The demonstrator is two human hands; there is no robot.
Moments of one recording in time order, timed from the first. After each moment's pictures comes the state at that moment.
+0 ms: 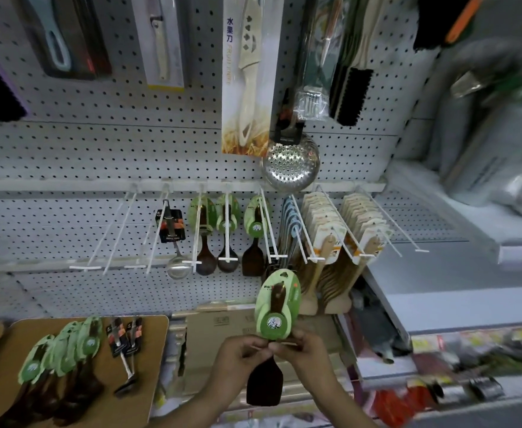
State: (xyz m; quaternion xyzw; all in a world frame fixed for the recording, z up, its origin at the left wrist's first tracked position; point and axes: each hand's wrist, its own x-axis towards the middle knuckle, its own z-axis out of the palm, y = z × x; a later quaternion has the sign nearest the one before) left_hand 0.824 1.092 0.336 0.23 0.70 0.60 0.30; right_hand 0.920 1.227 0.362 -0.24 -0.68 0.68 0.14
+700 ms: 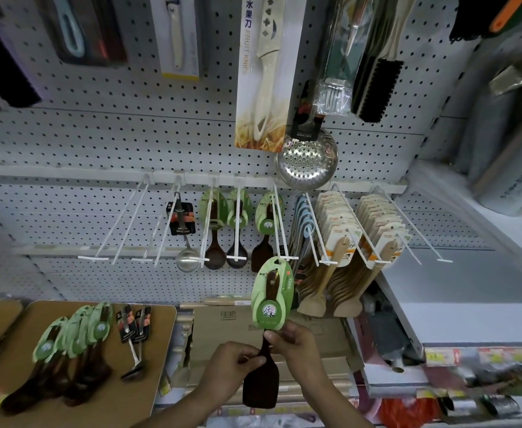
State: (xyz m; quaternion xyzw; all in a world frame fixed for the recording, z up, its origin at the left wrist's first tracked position) left_hand 0.807 1.080 0.310 0.27 0.78 0.47 0.32; right_hand 0.887 1.223 0.343 -0.27 -0.64 0.71 0.11
